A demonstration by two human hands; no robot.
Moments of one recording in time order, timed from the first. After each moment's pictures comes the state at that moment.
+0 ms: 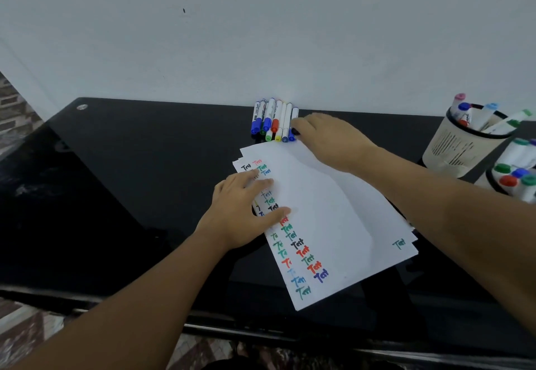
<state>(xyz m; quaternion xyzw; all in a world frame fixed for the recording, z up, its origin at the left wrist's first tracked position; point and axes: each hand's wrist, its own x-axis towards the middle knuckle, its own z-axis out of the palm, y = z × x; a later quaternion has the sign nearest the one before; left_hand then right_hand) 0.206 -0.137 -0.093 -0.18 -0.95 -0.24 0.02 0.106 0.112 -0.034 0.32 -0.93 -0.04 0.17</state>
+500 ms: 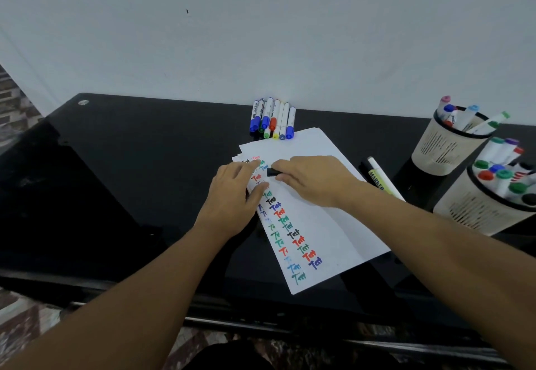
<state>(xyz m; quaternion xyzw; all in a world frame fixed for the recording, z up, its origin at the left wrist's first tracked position) 0.211 -0.138 -0.094 -0.14 -0.94 -0.28 0.12 0.179 0.076 -0.048 0.27 -0.96 0.02 -0.02</state>
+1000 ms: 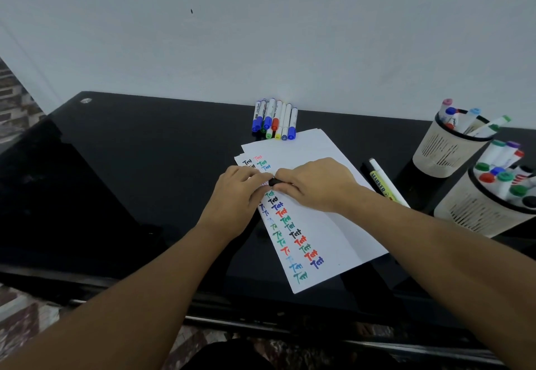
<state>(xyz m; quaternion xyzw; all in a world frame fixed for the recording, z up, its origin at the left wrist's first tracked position) 0.208 -0.142 -0.104 -0.24 -0.92 -0.24 0.19 0.182 0.070 -0.049 0.27 -0.96 -0.07 -0.02</state>
